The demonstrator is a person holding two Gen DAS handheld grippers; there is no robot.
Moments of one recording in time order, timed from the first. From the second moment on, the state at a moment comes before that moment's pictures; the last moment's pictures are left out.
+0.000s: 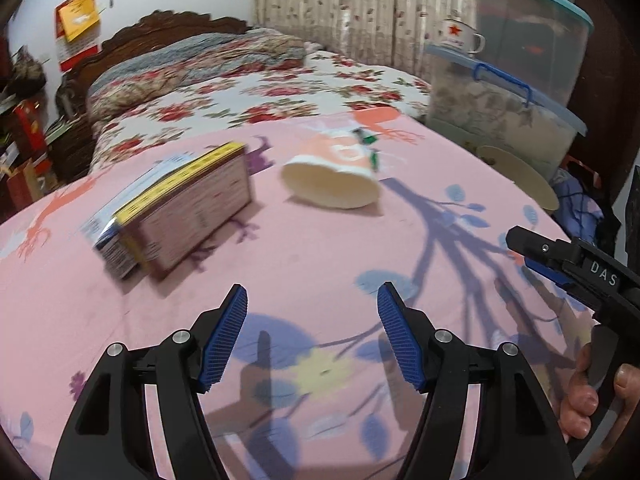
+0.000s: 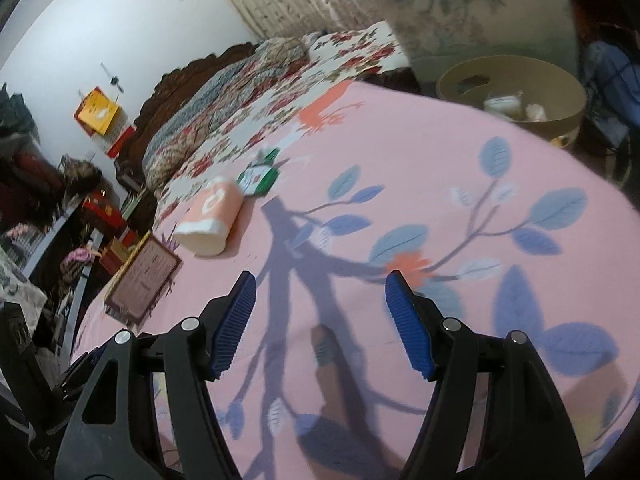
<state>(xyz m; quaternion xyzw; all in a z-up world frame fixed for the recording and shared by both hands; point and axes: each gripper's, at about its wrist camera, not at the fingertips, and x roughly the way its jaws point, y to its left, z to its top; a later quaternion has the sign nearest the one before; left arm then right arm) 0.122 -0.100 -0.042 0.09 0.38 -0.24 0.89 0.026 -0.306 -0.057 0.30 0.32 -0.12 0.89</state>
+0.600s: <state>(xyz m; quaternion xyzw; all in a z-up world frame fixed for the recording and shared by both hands) 0.191 -0.034 -0.005 0.09 0.35 -0.19 0.91 0.057 -0.272 -0.065 0.28 0.36 -0.07 0.89</state>
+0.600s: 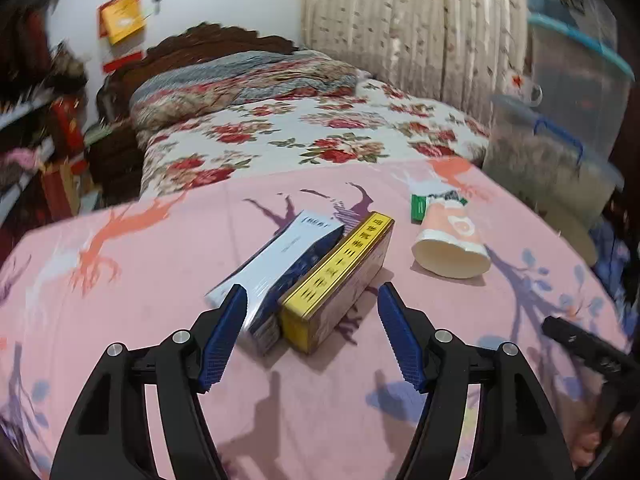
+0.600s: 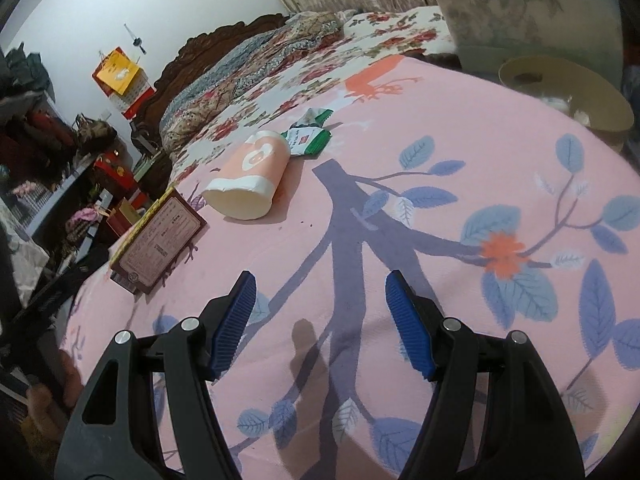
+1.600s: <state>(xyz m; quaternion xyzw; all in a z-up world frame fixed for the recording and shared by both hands) 0.211 -0.067 -0.049 0.03 0.41 -0.23 0.88 0.306 -0.347 -0.073 0.27 0.40 0.02 0.88</state>
